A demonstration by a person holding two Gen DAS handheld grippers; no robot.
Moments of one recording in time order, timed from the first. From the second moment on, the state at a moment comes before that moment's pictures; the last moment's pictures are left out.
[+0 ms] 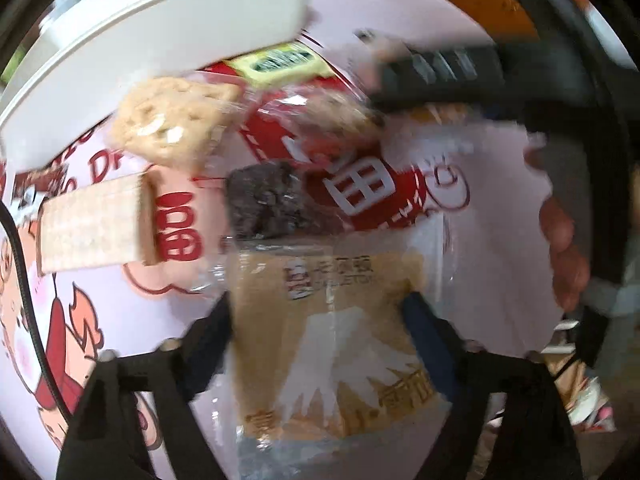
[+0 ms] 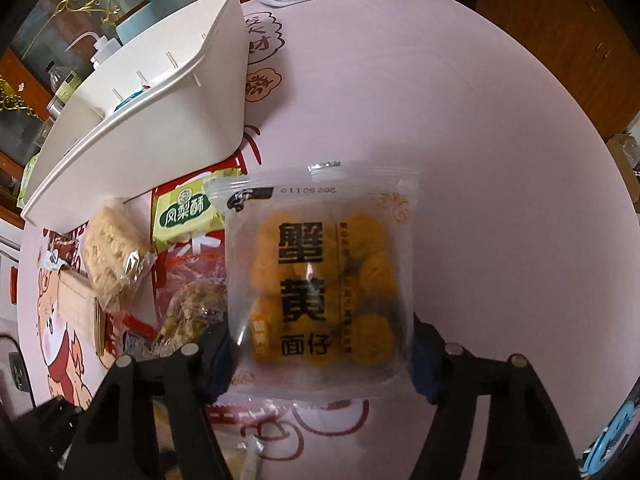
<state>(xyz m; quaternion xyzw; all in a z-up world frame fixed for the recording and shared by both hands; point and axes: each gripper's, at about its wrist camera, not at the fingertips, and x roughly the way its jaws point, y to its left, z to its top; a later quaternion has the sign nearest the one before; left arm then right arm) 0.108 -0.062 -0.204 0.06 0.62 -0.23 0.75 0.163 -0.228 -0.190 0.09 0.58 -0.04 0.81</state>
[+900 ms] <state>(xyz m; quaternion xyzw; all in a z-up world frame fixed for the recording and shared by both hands) 0.112 0.010 -0.081 0.01 0.53 -0.23 0.82 0.142 -0.213 -0.074 0.10 0.47 0.00 0.88</state>
